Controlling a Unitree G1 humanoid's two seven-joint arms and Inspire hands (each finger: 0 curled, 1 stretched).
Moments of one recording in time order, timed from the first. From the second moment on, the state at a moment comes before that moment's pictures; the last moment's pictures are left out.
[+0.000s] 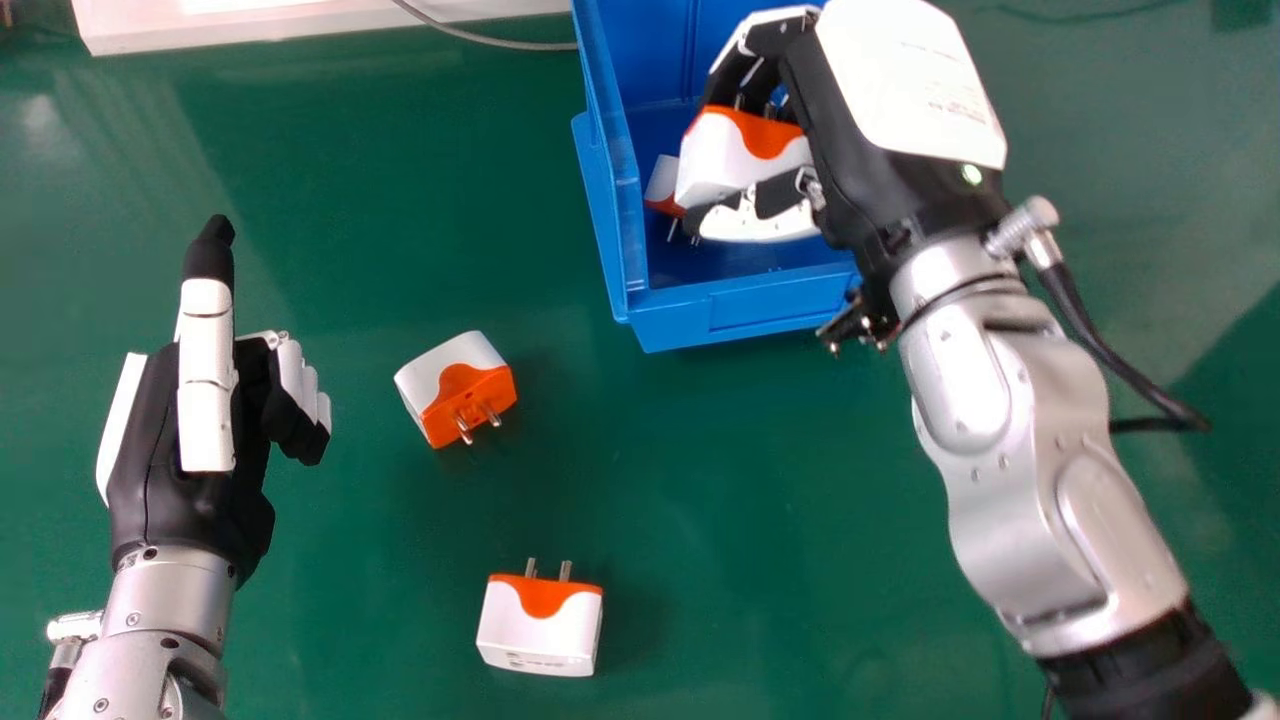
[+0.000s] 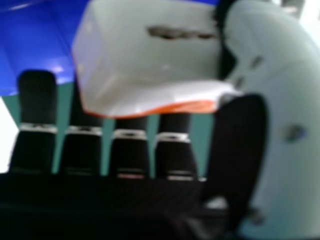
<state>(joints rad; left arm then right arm) 0.13 0.16 0.28 -0.10 -0.27 0.01 -0.17 -0.53 -0.20 0.32 0.04 -0.86 0.28 0.04</state>
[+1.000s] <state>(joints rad) 0.19 0.14 0.26 -0.16 -0.23 -0.01 -0.16 -0.94 -0.24 0.49 0.71 -0.90 0.28 -0.01</state>
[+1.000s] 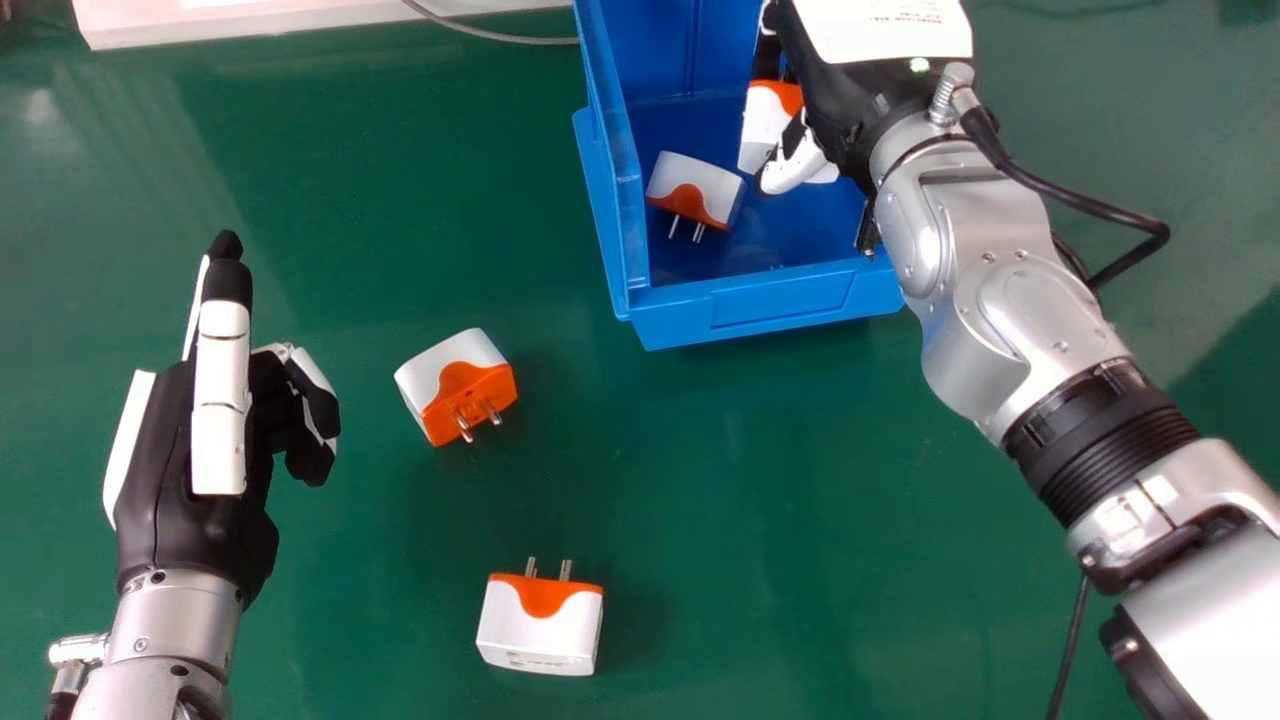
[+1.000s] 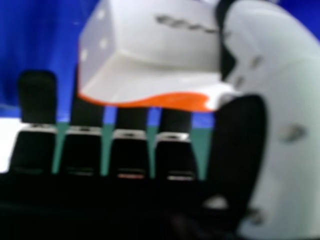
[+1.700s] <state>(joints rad) 0.21 0.13 0.26 -0.18 -0.24 -0.01 -0.17 -0.95 -0.22 0.49 0.74 -0.86 0.29 -0.02</state>
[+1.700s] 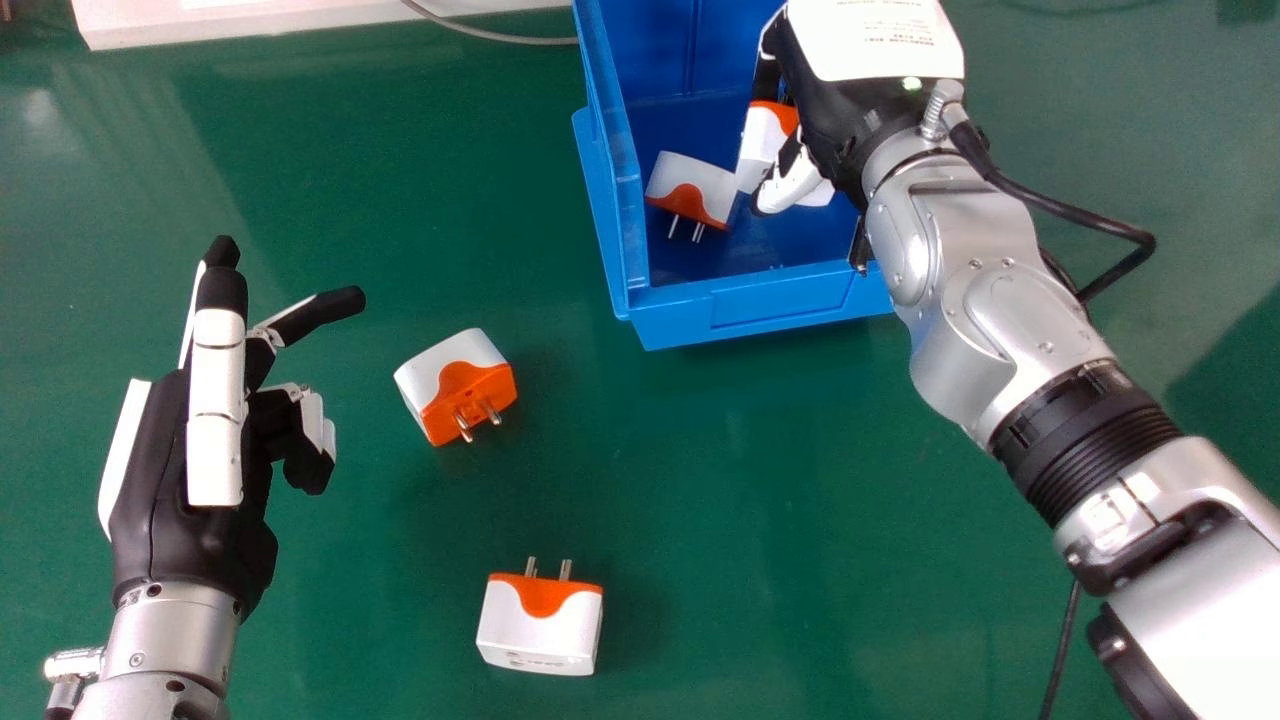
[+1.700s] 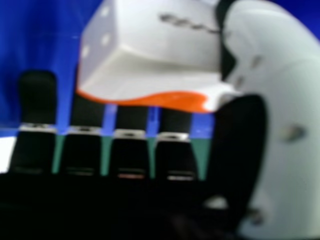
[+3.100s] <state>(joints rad) 0.19 0.13 0.26 -0.15 -0.23 -0.01 -0.15 -0.86 -0.24 0.48 0.59 -0.81 0.32 0.02</state>
